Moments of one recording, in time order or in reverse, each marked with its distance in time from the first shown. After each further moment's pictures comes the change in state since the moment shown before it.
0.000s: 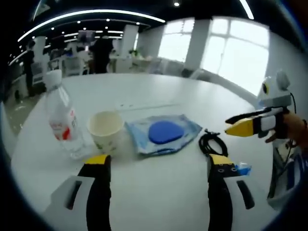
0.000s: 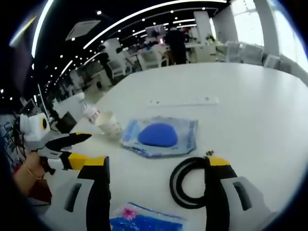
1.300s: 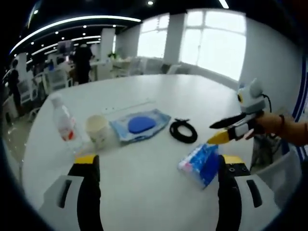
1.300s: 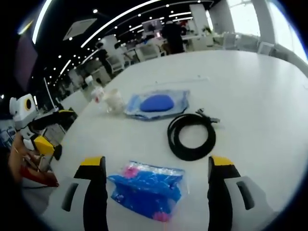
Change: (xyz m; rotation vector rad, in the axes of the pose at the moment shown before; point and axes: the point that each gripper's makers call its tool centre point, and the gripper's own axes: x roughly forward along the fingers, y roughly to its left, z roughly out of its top) left arm -0.089 -0.048 -0.012 0.140 0.030 -0.124; right arm -0.051 -0.003 -0.081 0.052 0.064 0.008
